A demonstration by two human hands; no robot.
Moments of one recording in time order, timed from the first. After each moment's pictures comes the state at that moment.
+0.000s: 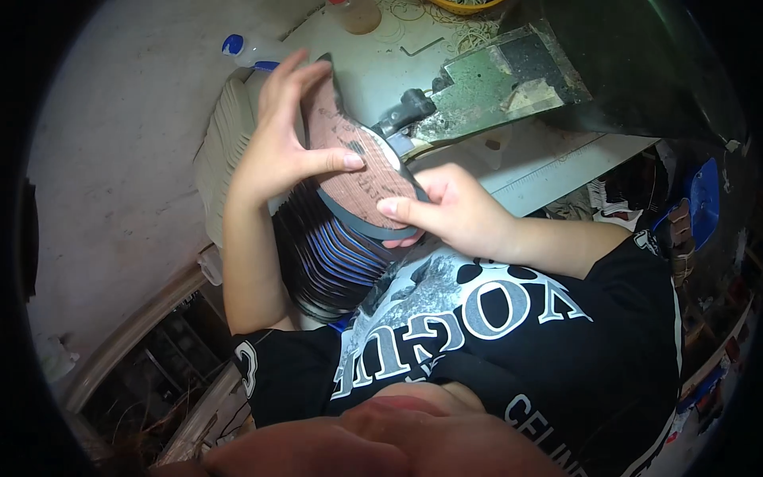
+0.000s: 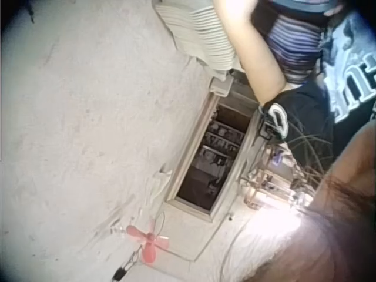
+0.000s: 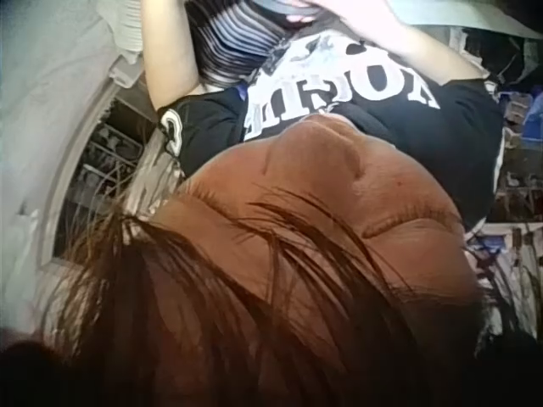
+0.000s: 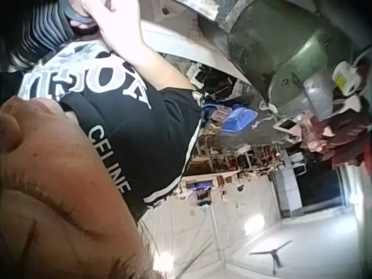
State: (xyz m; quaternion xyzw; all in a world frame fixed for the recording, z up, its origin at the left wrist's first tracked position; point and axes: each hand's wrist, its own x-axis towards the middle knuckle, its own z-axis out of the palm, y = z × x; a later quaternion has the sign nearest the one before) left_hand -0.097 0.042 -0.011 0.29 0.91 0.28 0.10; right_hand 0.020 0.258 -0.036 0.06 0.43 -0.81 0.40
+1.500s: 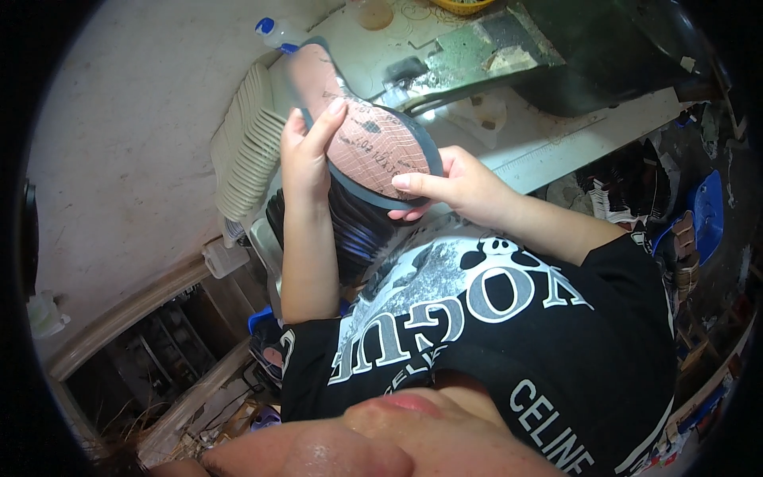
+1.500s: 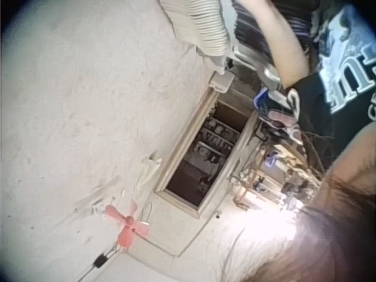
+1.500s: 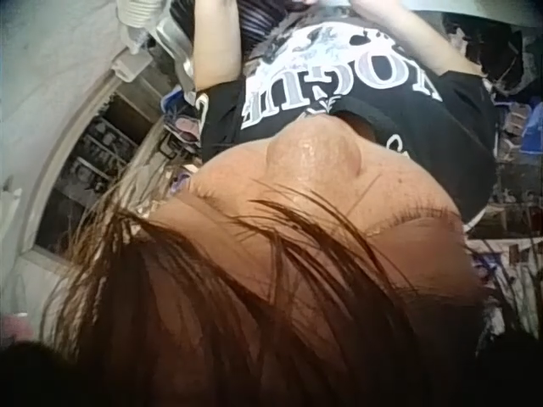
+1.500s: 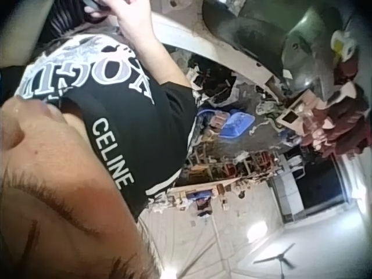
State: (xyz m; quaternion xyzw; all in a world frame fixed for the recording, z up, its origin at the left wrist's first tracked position) left_hand -0.030 0.062 -0.052 -0.06 0.62 0.78 0.05; right_hand 0.038 0.265 -0.061 -0.03 0.43 -0.81 0.40
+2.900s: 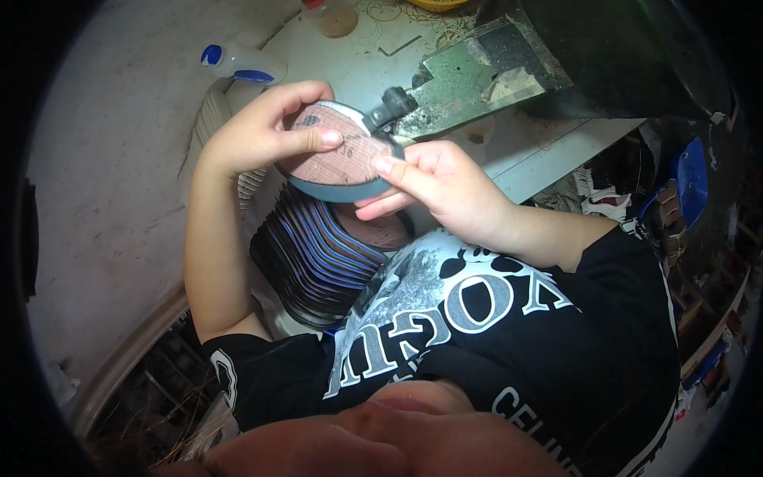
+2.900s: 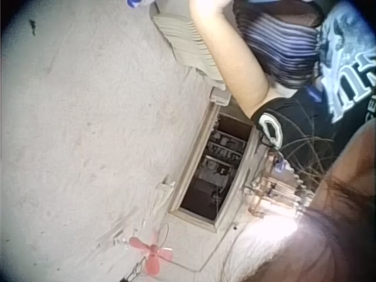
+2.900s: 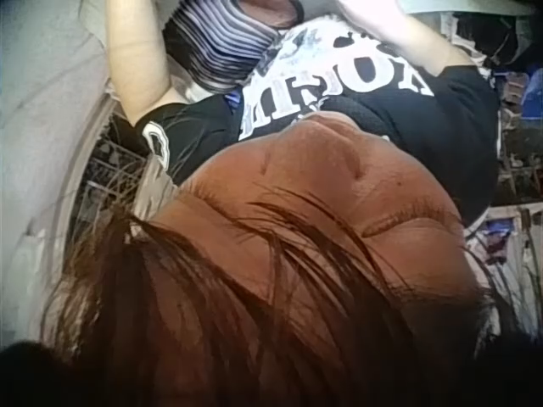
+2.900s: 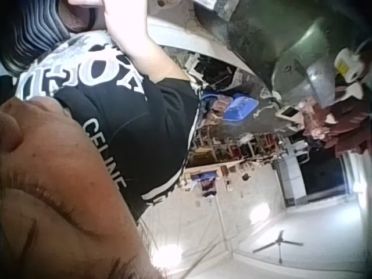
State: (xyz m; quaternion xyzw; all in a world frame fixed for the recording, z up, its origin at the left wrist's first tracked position) left_hand -0.117 0.067 0.001 0.30 0.76 0.36 0.45; right_hand 0.035 0.271 -0.030 0.05 0.44 -0.85 0.30
